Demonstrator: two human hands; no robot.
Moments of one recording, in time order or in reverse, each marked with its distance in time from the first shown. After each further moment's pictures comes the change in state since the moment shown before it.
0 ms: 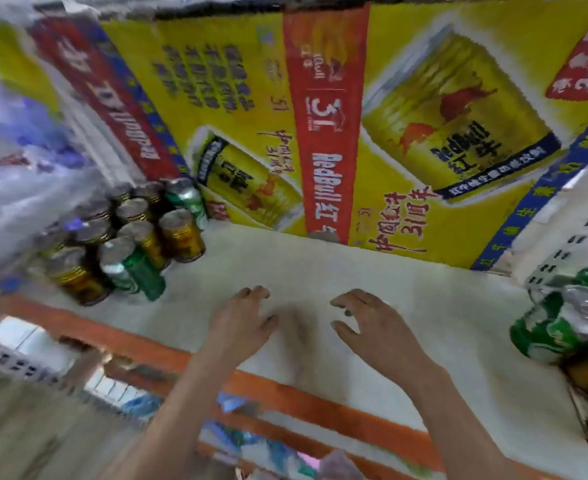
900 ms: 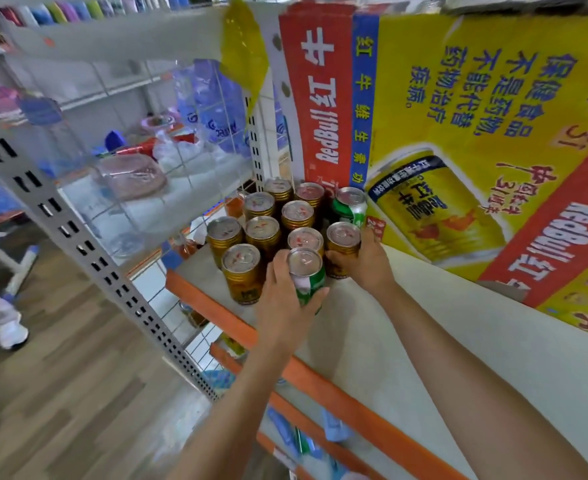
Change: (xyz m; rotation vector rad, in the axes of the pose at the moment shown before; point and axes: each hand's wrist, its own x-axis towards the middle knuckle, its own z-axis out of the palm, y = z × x) left_hand 0.023 -0.171 -0.067 -0.435 0.528 -0.229; right_hand 0.257 -0.170 0.133 0.415 0.075 0.137
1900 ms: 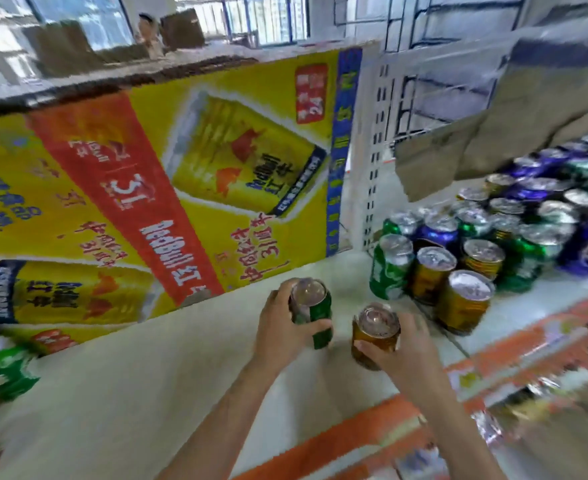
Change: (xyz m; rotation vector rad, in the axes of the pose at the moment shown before) left_hand -0.144 0.239 0.226 -0.253 -0.909 0.517; right_hand -0.337 0.181 -0.260 -0.078 0.765 0.655
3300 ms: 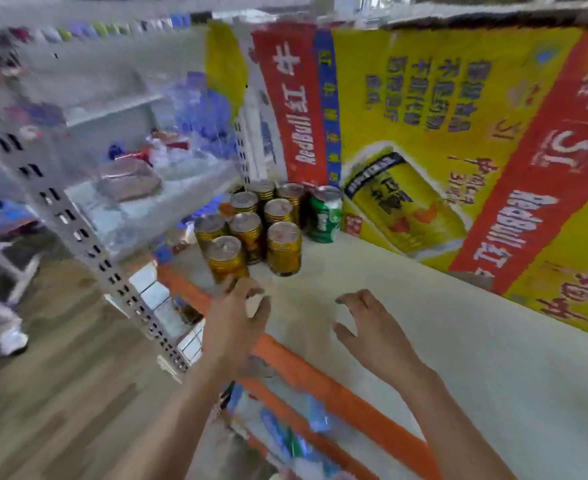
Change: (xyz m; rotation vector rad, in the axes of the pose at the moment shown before) left_hand -0.260 -0.132 -0.237 0.469 0.882 -0.599; right_hand -0.113 -0.208 0.224 -0.243 -0.842 -1.091
